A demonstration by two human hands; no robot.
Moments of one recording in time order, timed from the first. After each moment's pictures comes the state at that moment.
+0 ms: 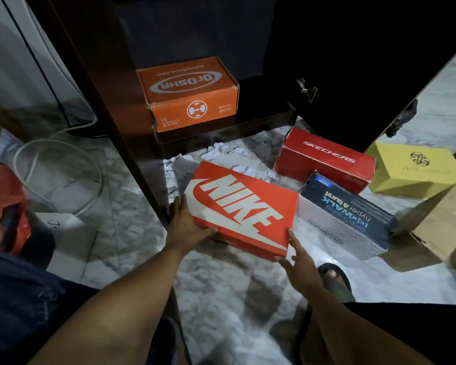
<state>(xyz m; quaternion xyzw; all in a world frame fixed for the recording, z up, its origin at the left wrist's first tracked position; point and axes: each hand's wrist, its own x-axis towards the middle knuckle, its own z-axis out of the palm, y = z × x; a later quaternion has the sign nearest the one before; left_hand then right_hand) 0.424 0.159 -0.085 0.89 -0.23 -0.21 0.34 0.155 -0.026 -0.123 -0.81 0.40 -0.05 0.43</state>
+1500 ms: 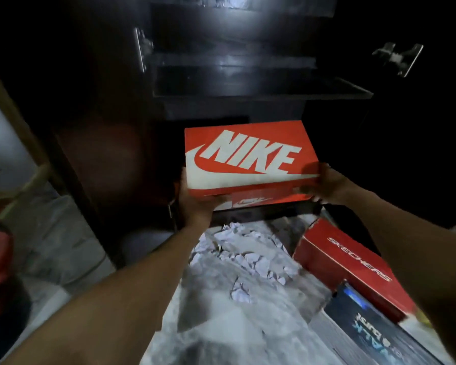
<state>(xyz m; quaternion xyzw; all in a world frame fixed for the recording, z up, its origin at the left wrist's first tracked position) 0.571 0.007 0.043 0.65 -0.13 0.05 0.75 0.440 -0.281 0.132 -0.88 0.29 -0.05 0.38</state>
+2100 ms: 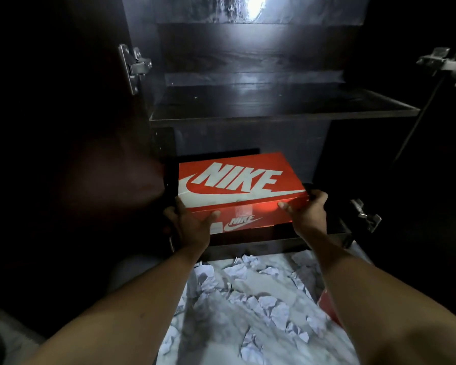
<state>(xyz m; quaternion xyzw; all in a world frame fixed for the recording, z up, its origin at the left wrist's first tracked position) 0.636 -0.017 0.021 0.78 -0.08 0.14 0.60 0.541 -0.250 0.057 -0.77 0.34 -0.25 0.48</state>
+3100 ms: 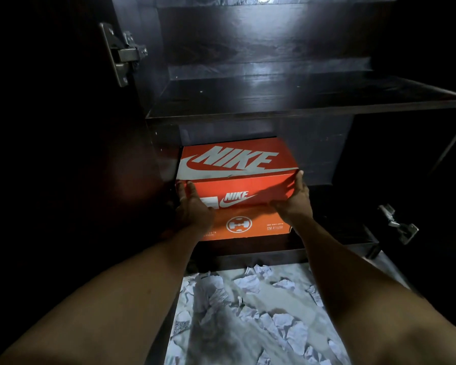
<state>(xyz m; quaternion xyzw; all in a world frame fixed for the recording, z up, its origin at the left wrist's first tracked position) 0.716 -0.031 0.029 0.95 -0.05 0.05 0.30 0.636 -0.245 0.043 -0.82 0.23 -0.21 0.48</state>
